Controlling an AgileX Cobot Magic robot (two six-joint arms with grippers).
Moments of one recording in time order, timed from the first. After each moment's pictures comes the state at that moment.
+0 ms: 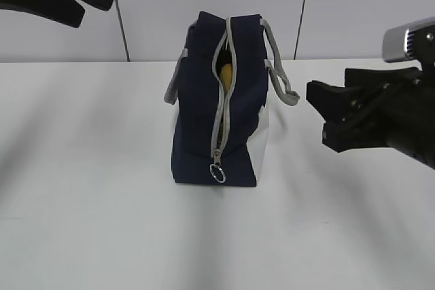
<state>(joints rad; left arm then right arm) -0.21 1.47 -1.49 -0.61 1.19 0.24 0.47 1.22 -0.45 0.13 -0.46 -0.21</state>
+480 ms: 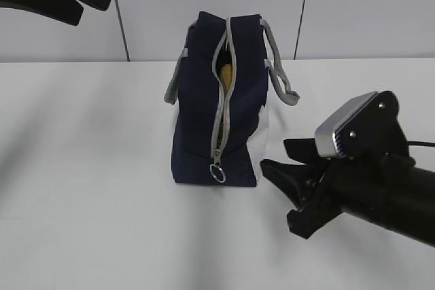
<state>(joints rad) -0.21 1.47 -1.49 -0.59 1.17 0.24 0.47 1.44 -0.37 -0.32 -0.62 0.03</state>
